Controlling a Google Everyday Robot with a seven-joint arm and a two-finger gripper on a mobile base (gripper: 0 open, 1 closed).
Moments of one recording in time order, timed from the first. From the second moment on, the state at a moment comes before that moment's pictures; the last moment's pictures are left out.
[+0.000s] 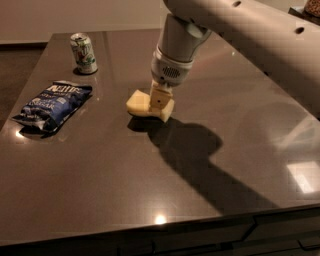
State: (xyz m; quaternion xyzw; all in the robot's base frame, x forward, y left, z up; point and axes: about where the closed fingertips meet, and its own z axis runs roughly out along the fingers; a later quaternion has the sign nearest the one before) arm 0.561 0.003 0.882 -0.67 0.73 0.08 0.13
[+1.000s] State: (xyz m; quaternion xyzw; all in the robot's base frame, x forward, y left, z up) arm 0.598 0.081 0.865 -0.69 0.71 0.10 0.13
